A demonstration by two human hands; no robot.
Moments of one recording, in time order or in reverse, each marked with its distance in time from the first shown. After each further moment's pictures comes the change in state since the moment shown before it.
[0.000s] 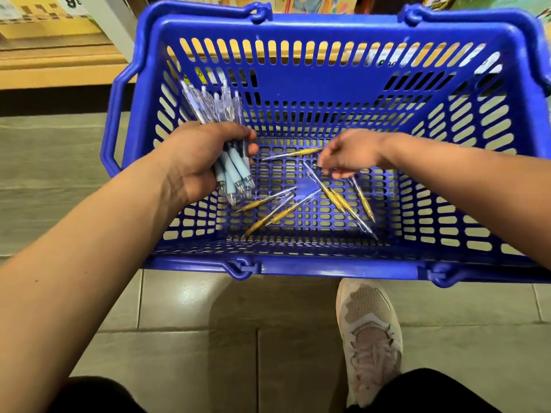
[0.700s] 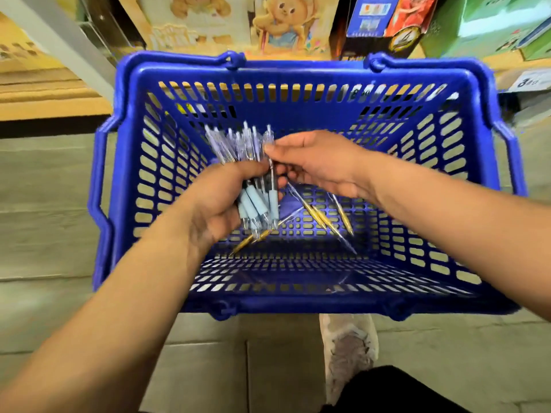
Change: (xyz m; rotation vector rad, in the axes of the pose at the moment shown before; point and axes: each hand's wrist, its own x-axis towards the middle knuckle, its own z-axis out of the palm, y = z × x) left_hand -0.010 0.012 0.058 -0.135 -0.125 -0.224; right_hand -0.047 -0.061 -0.010 0.848 -0.001 -0.210
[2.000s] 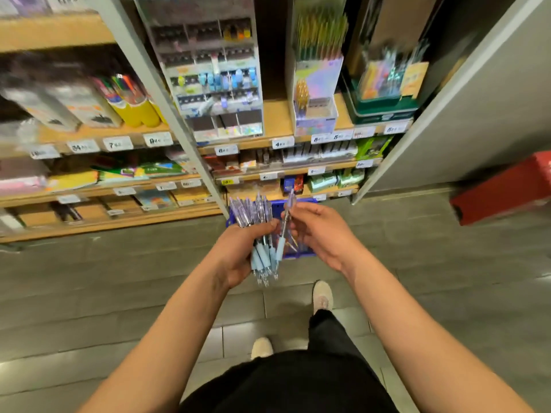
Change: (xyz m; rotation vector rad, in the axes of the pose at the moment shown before) left_hand -0.760 0.215 0.191 0.075 -0.113 0.109; right_hand -0.673 -0.447 0.210 0.376 0.343 -0.147
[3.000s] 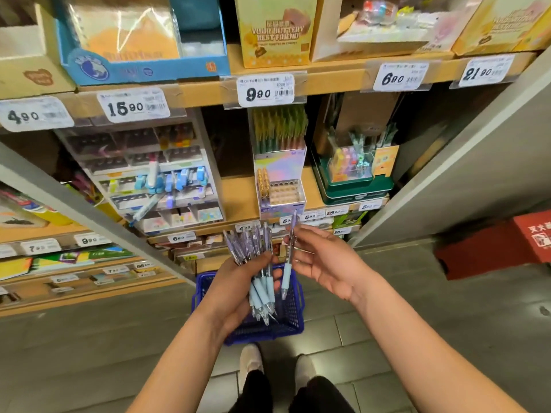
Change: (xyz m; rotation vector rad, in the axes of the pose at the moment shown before) left_hand 0.174 0.110 0.101 -0.026 -0.021 0.115; right_hand 0.151 -0.154 -0.105 0.270 0.021 0.141
